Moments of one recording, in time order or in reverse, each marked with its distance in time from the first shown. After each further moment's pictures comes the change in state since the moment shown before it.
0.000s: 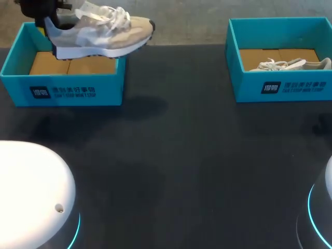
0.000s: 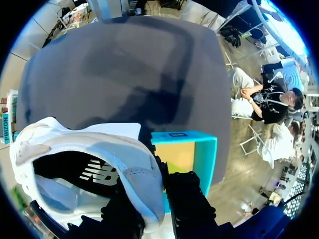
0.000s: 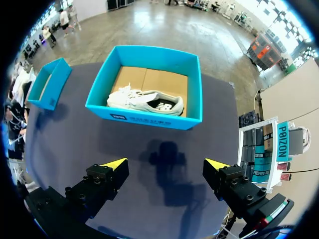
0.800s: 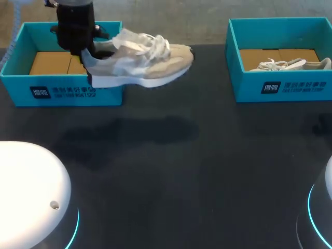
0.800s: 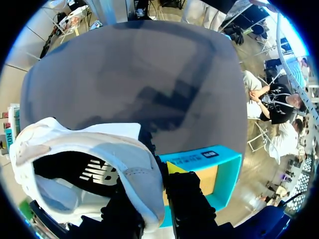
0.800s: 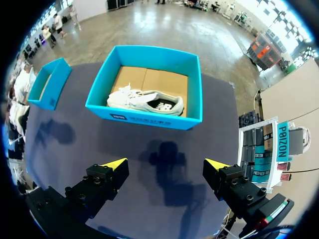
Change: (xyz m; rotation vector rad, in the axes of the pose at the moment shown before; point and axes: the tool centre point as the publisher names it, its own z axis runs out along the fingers) left arm -0.107 -0.091 0.004 -0.015 -0.033 0.067; right arm 0.000 0.000 0.000 0.000 0.000 0.000
